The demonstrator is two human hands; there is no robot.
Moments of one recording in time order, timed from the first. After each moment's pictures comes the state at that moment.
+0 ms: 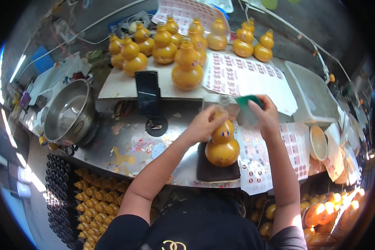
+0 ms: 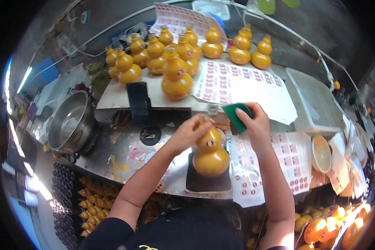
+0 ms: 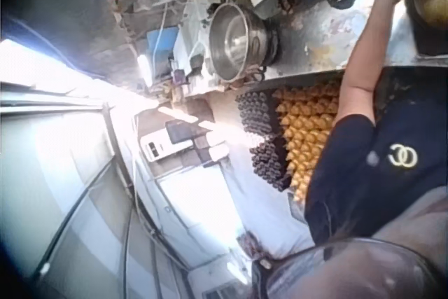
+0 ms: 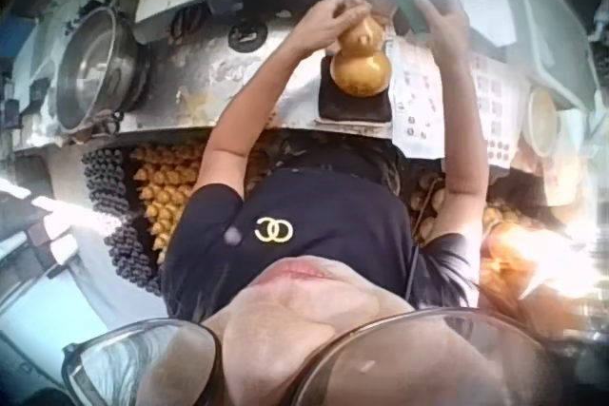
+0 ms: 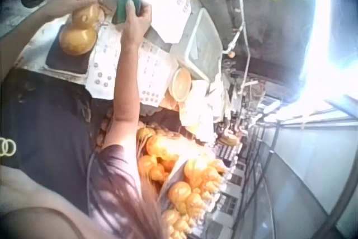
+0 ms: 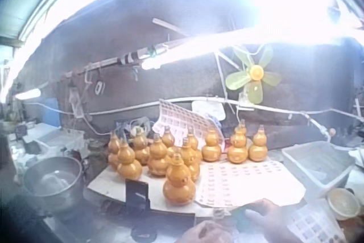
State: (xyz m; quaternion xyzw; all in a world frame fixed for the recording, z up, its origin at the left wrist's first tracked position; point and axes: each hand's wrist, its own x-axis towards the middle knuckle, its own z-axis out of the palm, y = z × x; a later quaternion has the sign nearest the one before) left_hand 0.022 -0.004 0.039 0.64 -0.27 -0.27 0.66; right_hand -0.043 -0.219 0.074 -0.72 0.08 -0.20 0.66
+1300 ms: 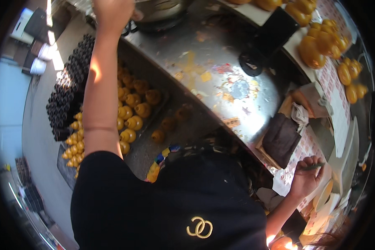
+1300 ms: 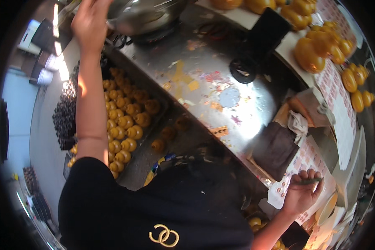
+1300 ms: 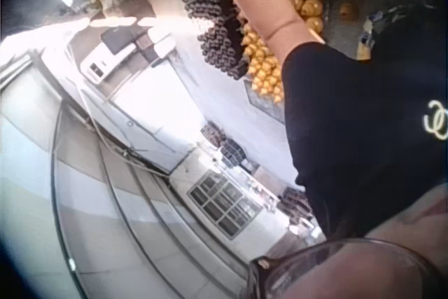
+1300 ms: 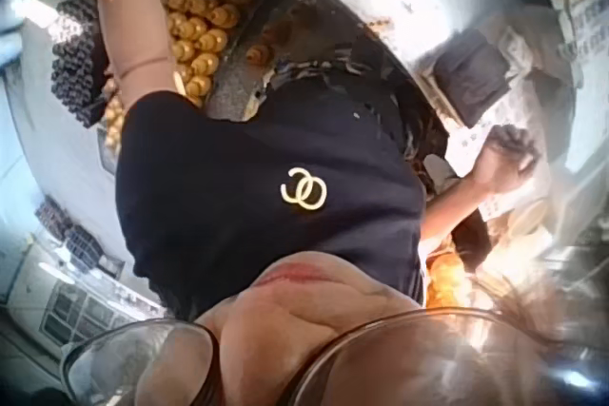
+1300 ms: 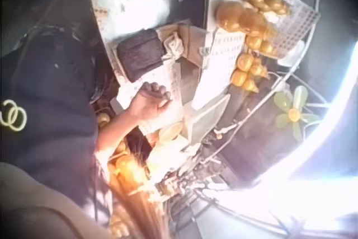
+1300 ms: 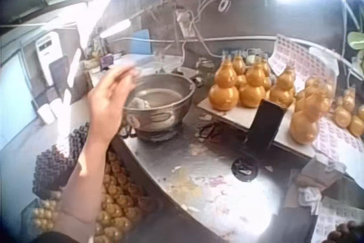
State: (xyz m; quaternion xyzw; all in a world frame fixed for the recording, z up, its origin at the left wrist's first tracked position) left_hand -0.016 0.355 0.138 0.75 -0.16 0.47 0.44; right_hand -0.175 -0.150 0.058 -0.28 0.14 -0.07 0.95
